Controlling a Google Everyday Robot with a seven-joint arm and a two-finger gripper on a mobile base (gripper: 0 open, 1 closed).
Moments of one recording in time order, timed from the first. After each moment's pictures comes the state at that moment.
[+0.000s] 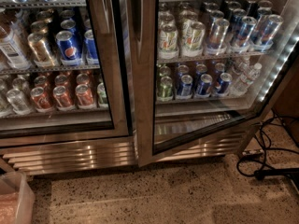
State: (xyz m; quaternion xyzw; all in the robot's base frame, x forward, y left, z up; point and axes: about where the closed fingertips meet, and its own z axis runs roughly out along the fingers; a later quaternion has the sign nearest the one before) arm 0.446 -0.001 1.197 -0.44 0.65 0.29 0.54
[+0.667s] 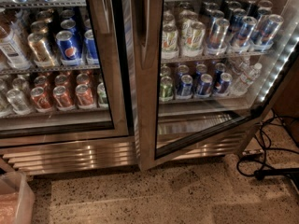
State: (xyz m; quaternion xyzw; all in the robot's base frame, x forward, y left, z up) arm 0.411 0.002 1.216 -0.45 0.66 0.27 0.54
